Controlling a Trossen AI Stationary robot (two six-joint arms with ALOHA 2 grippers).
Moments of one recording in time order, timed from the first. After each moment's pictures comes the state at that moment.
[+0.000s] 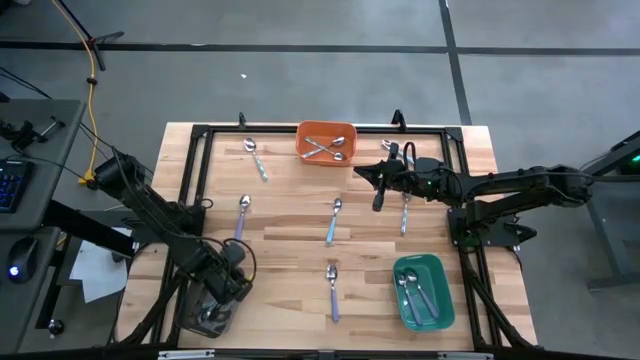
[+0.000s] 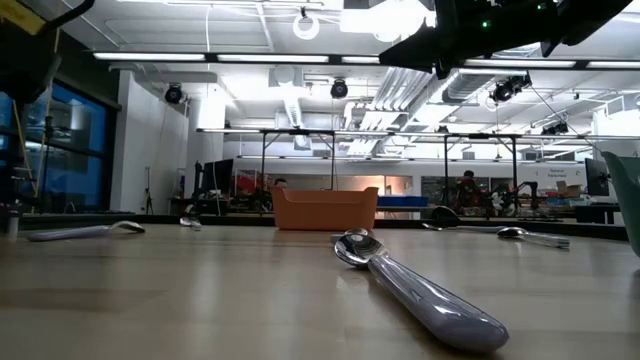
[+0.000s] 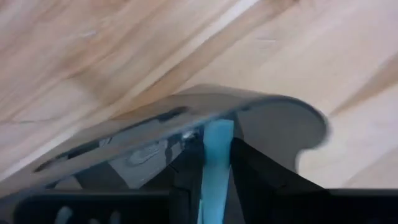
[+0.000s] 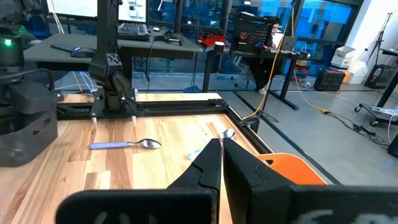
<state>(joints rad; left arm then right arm) -0.80 1.43 0.79 -0.74 -0.09 -1.72 -0.12 1.12 0.58 0.47 0.19 -0.11</state>
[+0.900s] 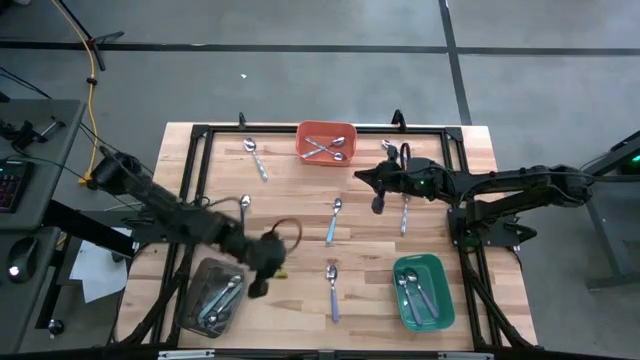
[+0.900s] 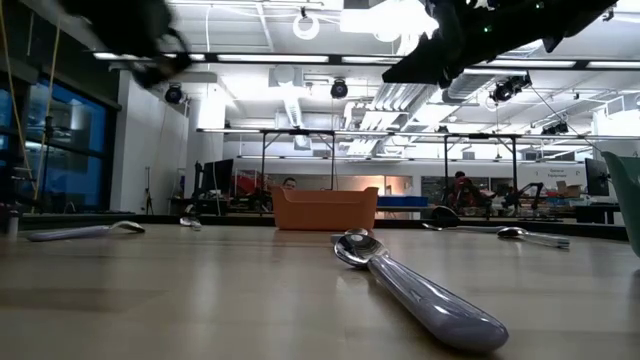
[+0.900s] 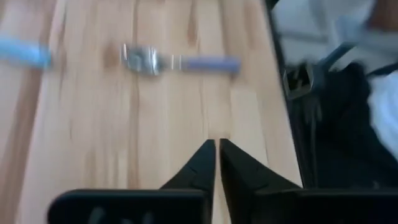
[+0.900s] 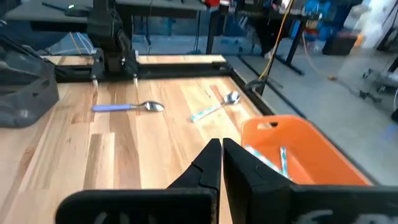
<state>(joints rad) -0.45 1.39 0.87 -0.26 0.00 -0.49 -0.12 1.12 0.63 0.25 0.19 -0.07</state>
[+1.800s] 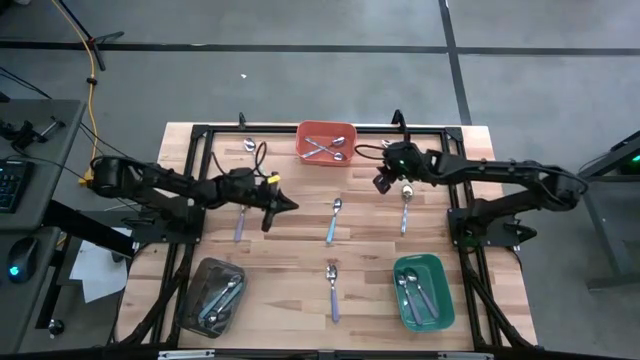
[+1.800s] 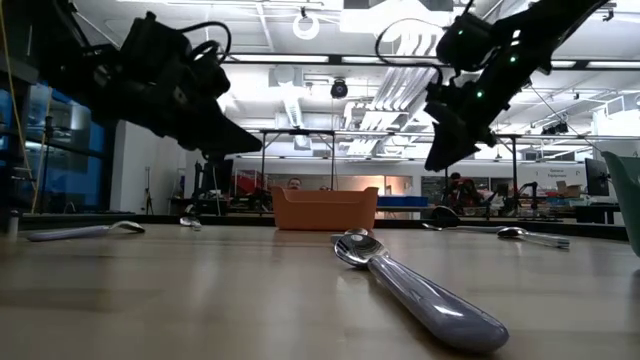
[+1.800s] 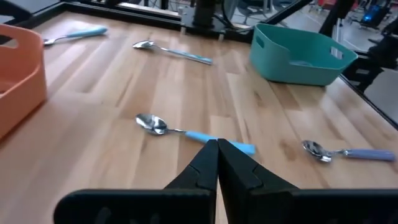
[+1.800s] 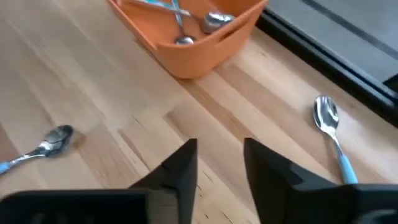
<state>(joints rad) 0.23 1.39 0.31 0.76 0.30 -0.08 -0.40 1.23 0.68 -0.27 0.24 0.26</state>
